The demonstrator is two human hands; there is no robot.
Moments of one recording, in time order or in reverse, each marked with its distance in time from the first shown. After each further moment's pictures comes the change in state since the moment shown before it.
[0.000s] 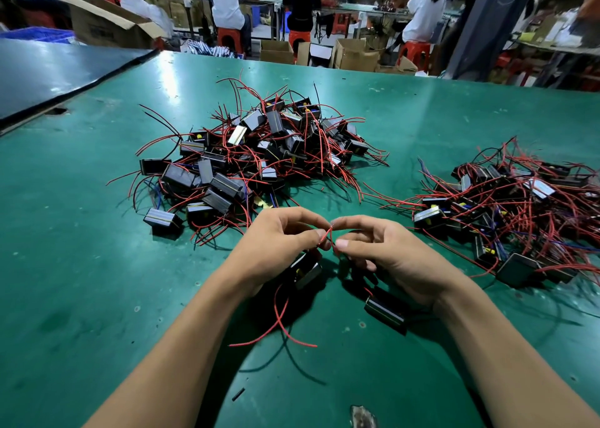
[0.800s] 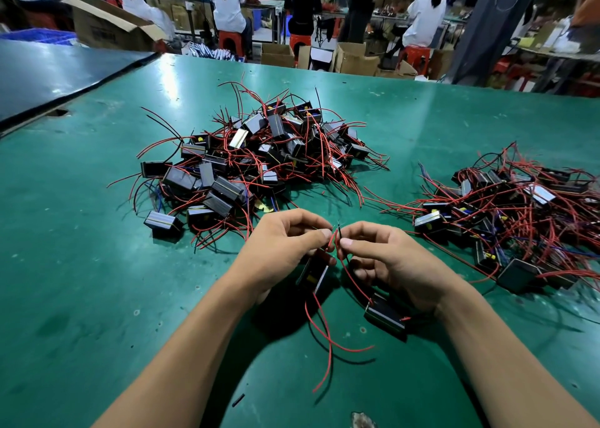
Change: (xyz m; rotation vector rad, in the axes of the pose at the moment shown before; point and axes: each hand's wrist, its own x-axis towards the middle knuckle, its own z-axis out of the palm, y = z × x) left_hand -0.002 0.006 0.007 -0.207 0.031 -0.048; right_hand 0.002 -0.002 0.002 0.136 0.020 0.092
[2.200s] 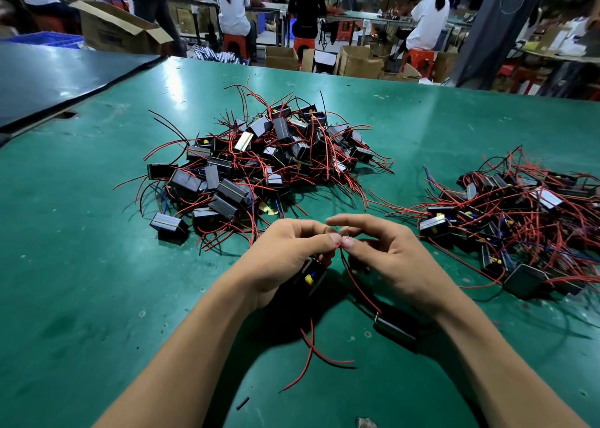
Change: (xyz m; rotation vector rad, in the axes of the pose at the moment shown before) left_hand -0.006 0.010 0.000 0.008 -0.136 -0.074; right_hand -0.003 0.003 0.003 -0.324 -0.007 -0.397
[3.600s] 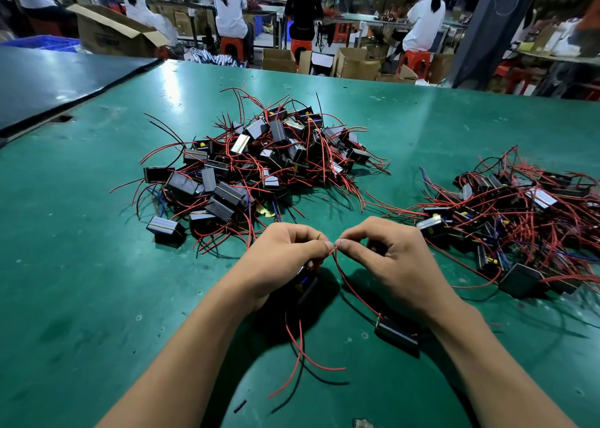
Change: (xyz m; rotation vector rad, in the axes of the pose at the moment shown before) left_hand 0.003 -0.004 -0.001 0.148 0.077 -0.053; right_hand -0.001 0.003 -0.004 -0.504 0.231 -0.253
